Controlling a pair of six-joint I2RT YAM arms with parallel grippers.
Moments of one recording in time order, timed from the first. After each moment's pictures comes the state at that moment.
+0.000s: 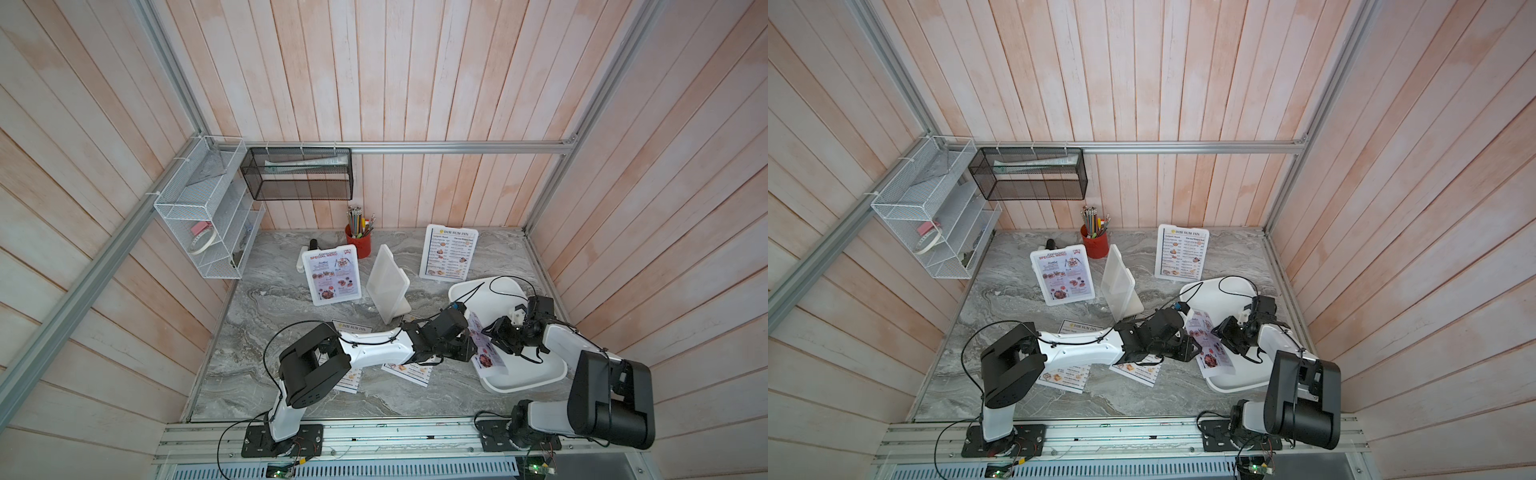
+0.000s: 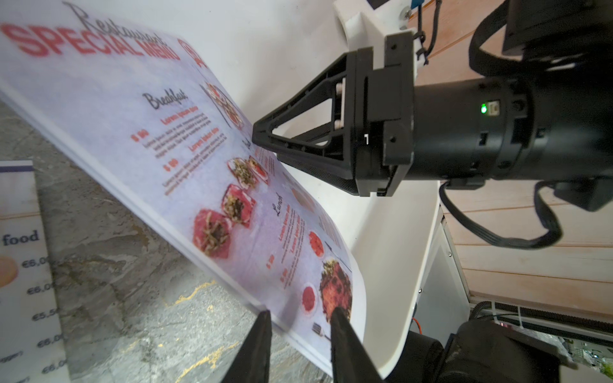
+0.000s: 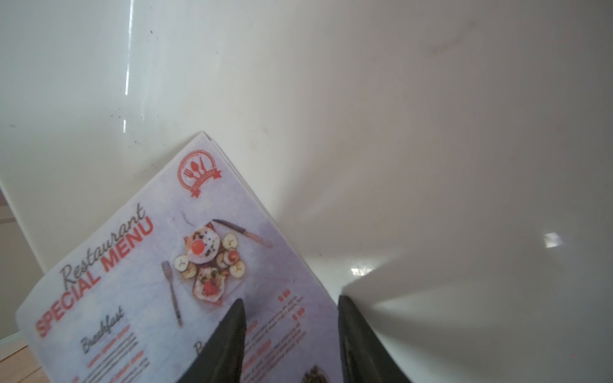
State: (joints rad) left arm -1.14 1.97 1.34 -0.05 0.19 -0.79; right arm -0.21 1.37 0.59 -0.46 -0.51 0.49
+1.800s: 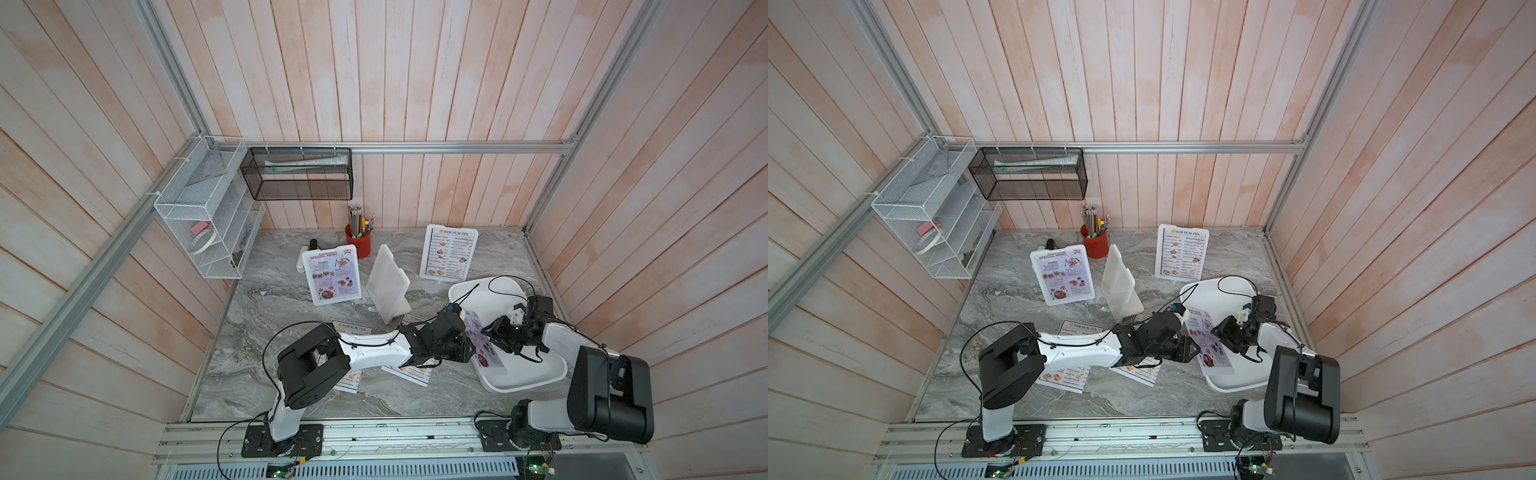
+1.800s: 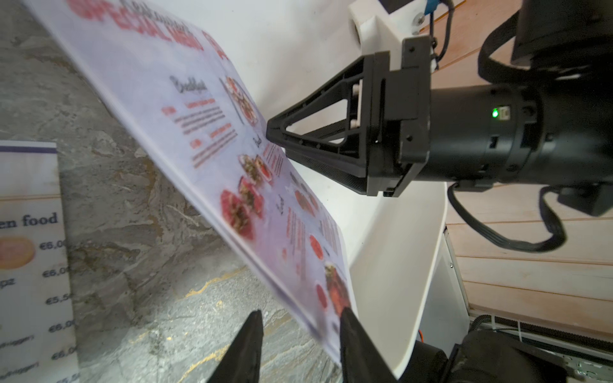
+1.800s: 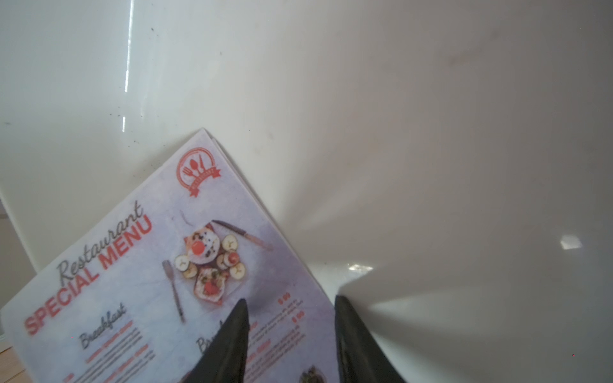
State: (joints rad) left arm -1.14 1.95 1.29 -0.01 0.15 -0.84; right arm -0.21 1.39 0.59 -0.44 -0.52 0.47
